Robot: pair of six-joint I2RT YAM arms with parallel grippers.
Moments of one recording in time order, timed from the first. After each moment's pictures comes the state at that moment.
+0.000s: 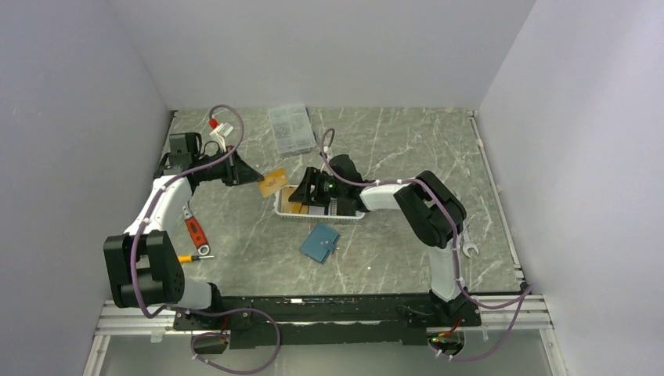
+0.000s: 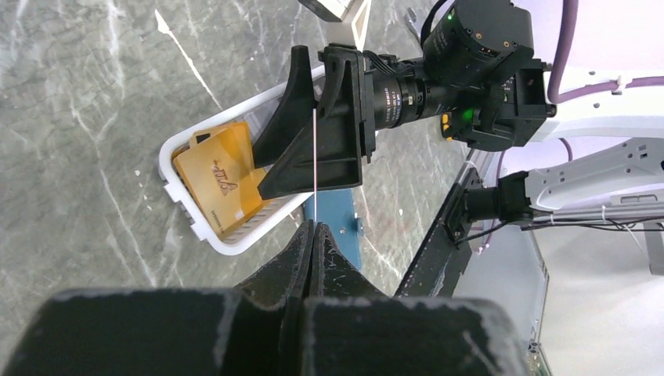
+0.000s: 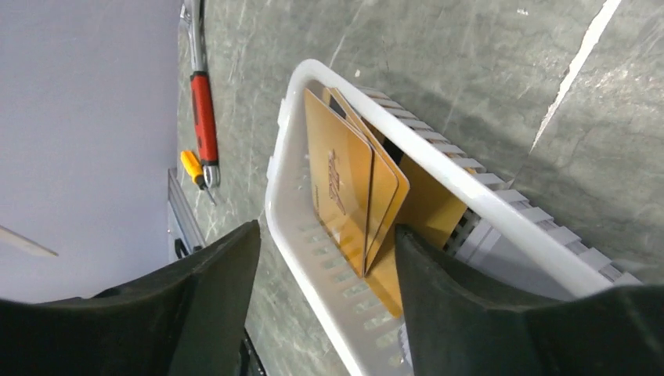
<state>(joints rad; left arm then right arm) 0.11 1.40 1.01 -0.38 1.06 -0.10 0.68 2.05 1.11 0.42 -0.49 0.87</state>
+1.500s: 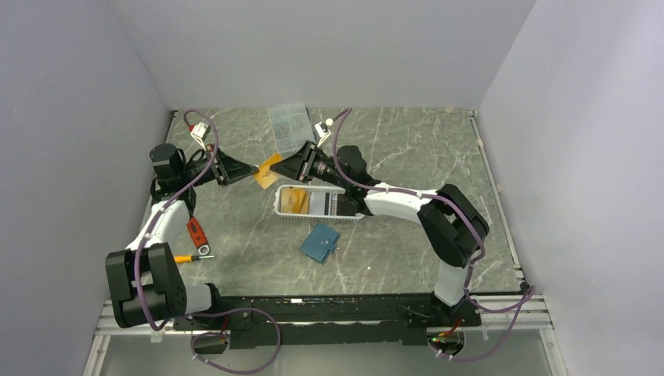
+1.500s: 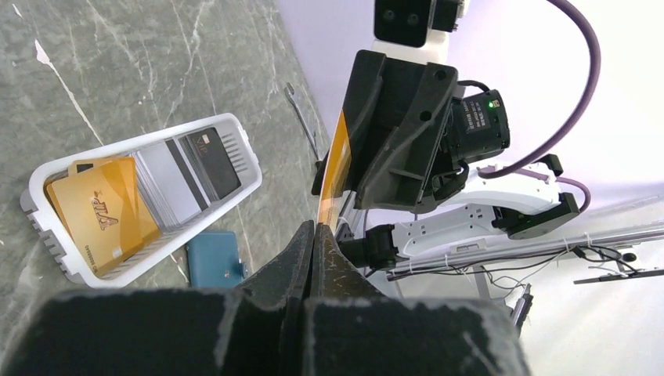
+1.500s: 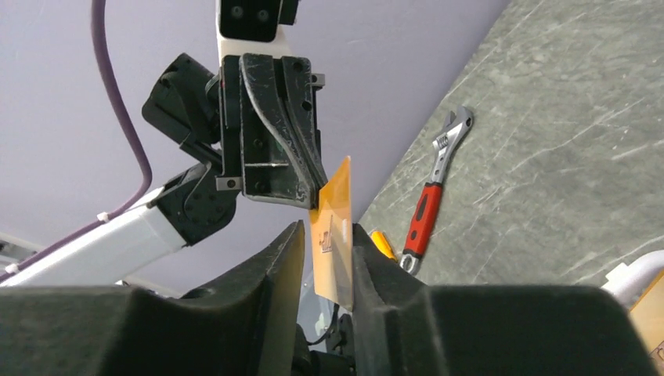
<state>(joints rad) 0.20 1.30 0.73 0.42 1.27 -0.94 0.77 1.82 1.10 0.82 -0.42 1.04</state>
